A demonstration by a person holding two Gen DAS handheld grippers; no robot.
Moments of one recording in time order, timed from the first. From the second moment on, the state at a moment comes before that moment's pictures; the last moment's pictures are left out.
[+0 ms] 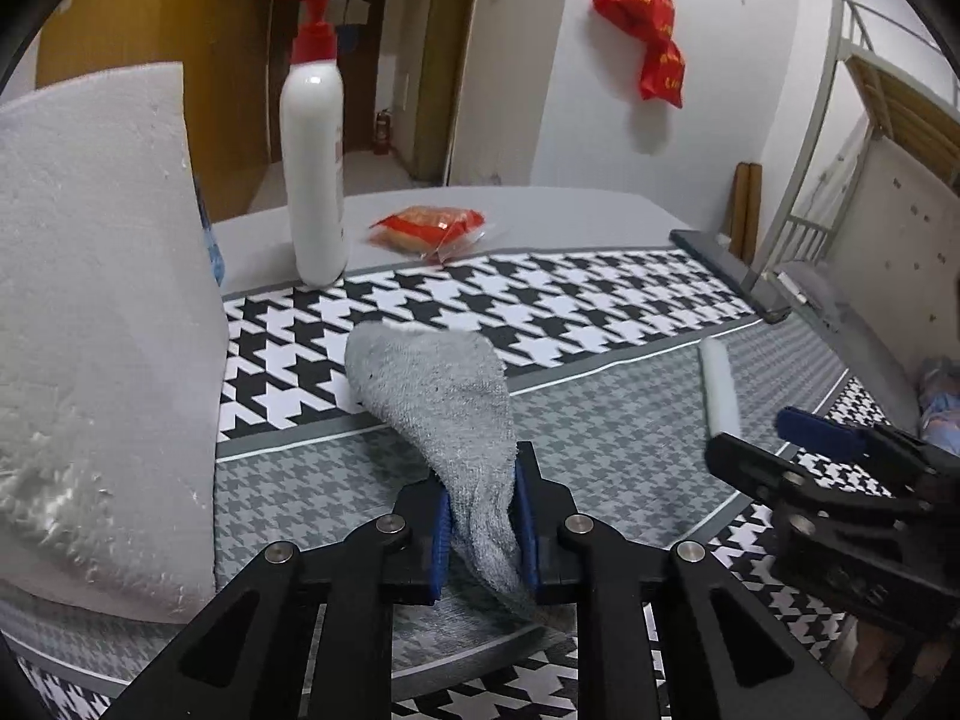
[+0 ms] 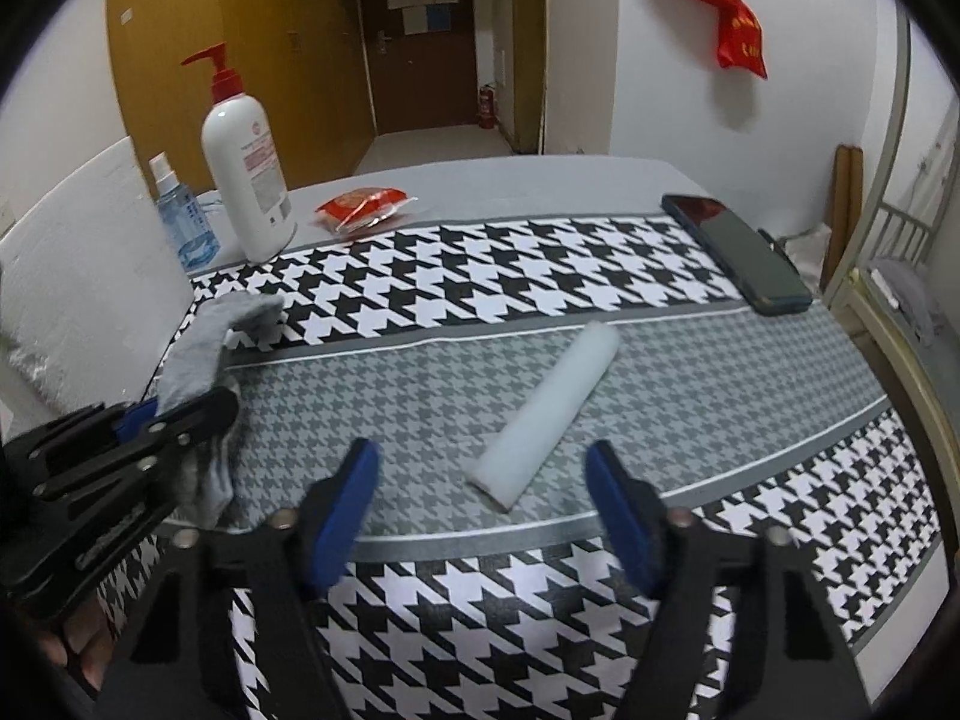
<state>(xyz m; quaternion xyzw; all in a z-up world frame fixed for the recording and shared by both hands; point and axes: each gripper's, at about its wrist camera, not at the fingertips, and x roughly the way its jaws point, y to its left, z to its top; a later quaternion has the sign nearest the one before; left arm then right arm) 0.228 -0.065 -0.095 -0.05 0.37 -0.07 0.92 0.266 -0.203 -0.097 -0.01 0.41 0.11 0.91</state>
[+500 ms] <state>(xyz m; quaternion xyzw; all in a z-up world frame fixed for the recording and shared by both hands) 0.224 -0.068 -0.092 -0.04 0.36 -0.07 0.93 0.284 -0.203 -0.114 -0.01 0.44 0.09 0.89</state>
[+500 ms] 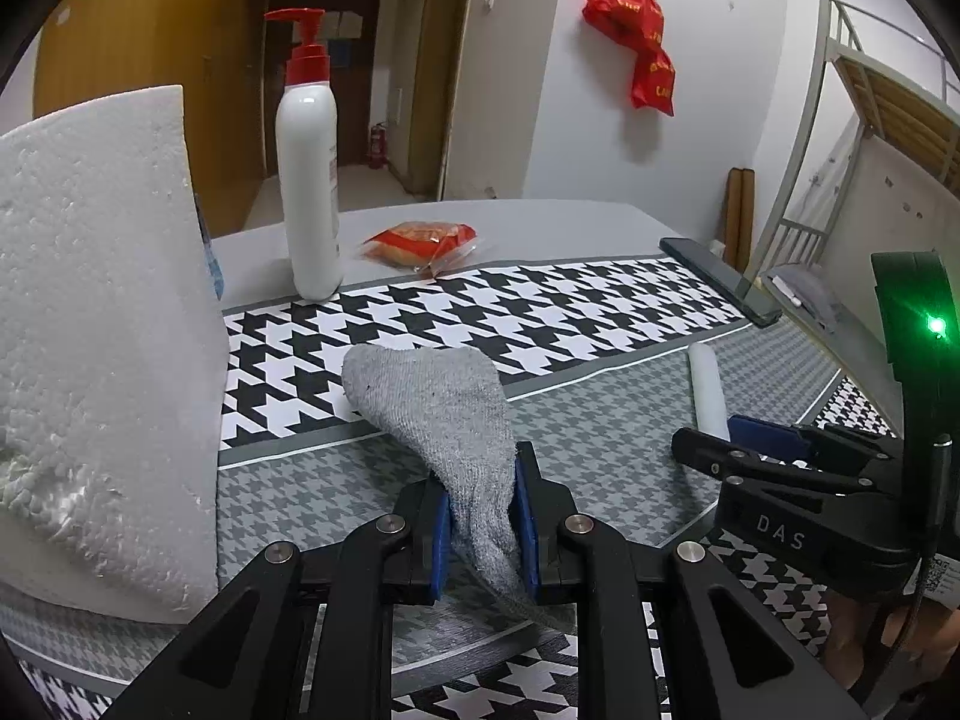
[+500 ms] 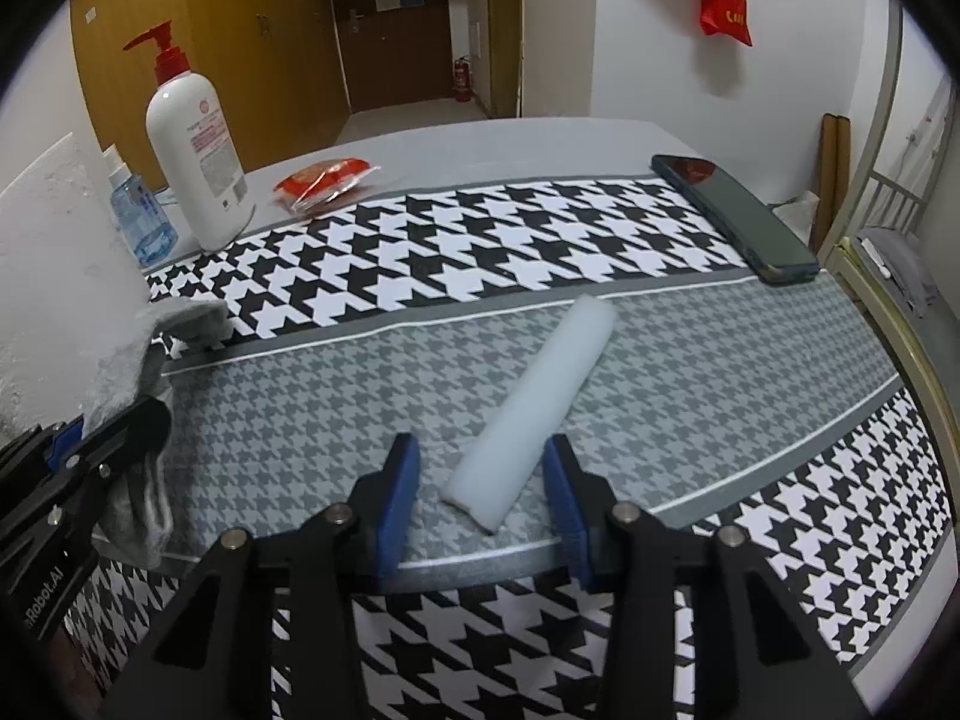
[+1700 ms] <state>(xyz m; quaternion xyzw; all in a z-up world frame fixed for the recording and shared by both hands) 0.224 -0.070 -0.093 -0.04 0.36 -0.08 0.93 0.246 -0.231 -0.100 -0.01 0.43 0.10 0.90</state>
